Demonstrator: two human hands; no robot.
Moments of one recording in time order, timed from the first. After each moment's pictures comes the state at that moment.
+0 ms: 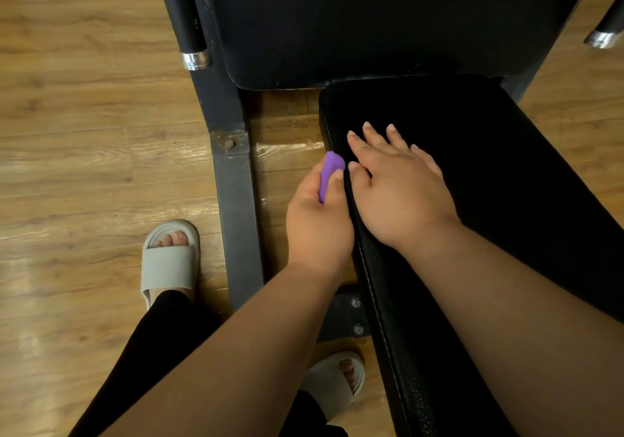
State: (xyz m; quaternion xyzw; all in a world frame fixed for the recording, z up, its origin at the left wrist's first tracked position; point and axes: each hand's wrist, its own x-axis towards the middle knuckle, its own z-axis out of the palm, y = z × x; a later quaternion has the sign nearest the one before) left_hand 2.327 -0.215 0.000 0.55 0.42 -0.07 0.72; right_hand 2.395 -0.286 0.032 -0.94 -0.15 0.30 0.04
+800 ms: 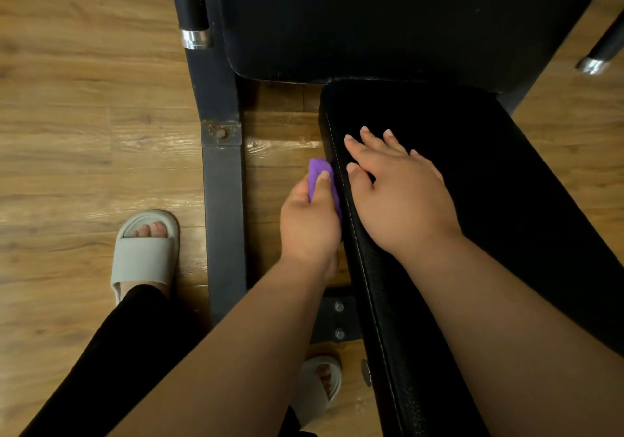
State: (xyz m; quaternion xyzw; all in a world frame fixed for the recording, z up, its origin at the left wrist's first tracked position) left_hand 2.330 -0.215 -0.007 0.38 0.49 -0.08 0.78; right_hand 2.390 -0.283 0.035 -0.95 -0.15 0.28 0.05
